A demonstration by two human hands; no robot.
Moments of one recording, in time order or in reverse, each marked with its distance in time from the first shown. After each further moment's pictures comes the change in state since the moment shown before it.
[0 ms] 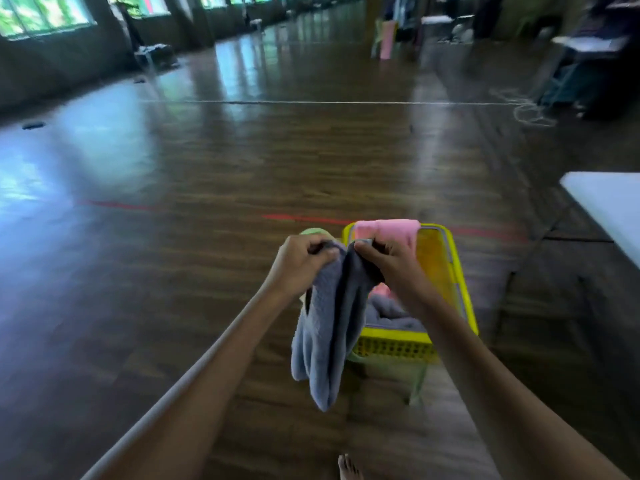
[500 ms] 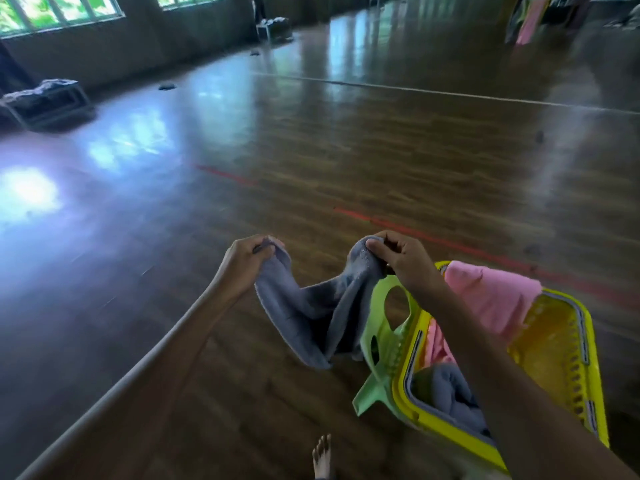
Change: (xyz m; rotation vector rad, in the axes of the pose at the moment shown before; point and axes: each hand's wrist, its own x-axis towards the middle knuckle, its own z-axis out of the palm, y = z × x) left_hand 0.079 -0.130 -0.187 0.180 0.388 -0.275; right_hand 0.217 0.035 0.089 -0.033 -0.320 -0.020
